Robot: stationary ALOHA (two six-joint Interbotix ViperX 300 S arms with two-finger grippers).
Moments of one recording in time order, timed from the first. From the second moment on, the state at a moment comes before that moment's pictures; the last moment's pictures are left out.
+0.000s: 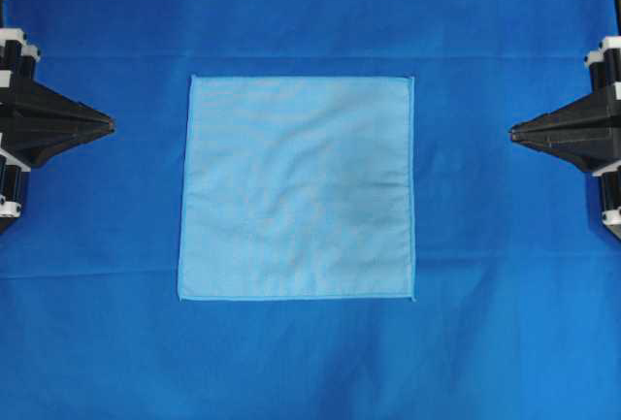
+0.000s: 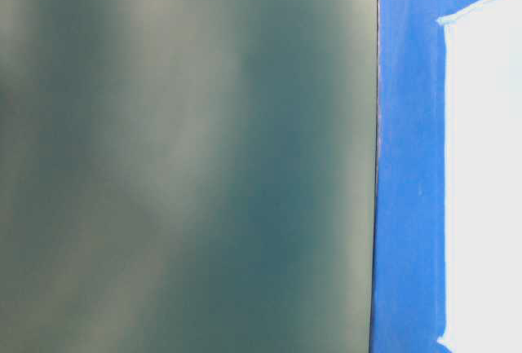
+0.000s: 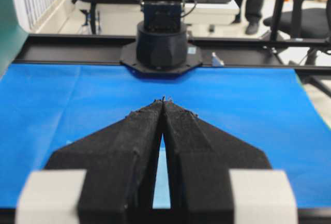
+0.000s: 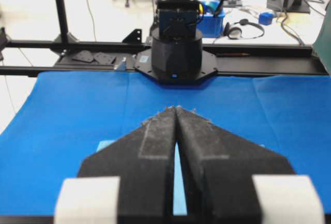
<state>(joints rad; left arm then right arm) 0.00 -0.97 1.18 0.00 -0.29 0.00 0.00 -0.96 1.17 0.00 -0.29 0.00</state>
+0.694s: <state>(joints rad) 0.18 -0.63 1.13 -0.03 -0.18 0.00 -0.27 -0.56 1.04 0.02 -0.11 0.04</state>
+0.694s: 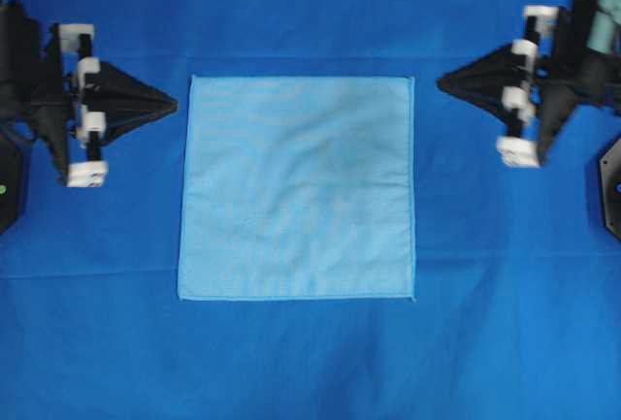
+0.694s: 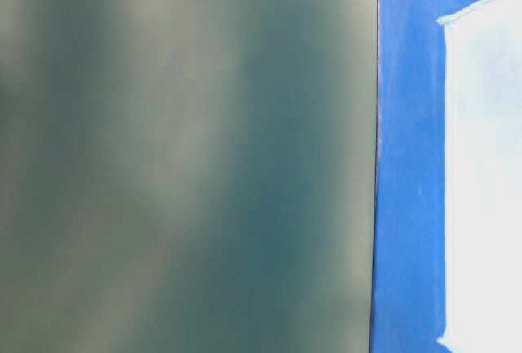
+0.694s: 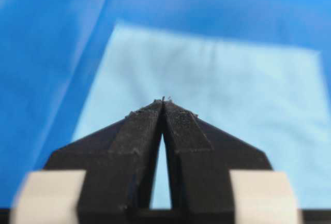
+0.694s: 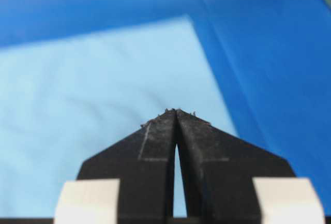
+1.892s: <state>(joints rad) 0.45 0.10 1.04 -0.03 -0.40 0.11 -0.44 0.11 0.84 -0.04 -0.07 0.03</state>
